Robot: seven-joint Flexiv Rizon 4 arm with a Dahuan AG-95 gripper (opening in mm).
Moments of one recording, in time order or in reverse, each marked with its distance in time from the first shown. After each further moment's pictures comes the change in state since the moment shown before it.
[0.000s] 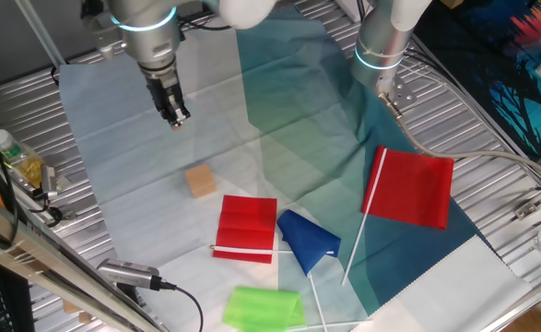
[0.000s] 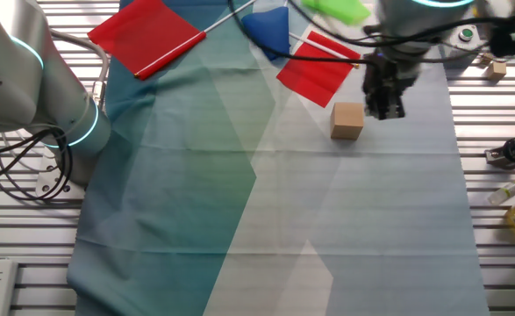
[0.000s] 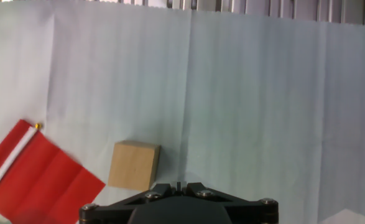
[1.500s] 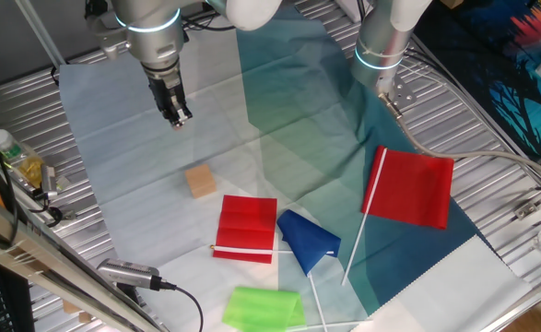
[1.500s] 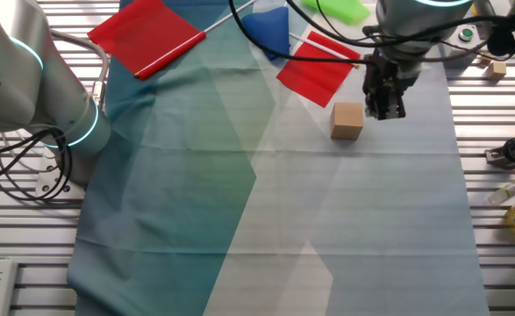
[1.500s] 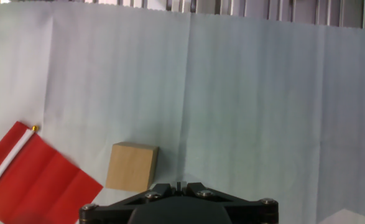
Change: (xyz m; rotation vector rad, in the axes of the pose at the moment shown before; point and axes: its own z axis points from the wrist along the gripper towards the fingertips) arm 0.005 0.000 0.000 0.013 -0.020 0.028
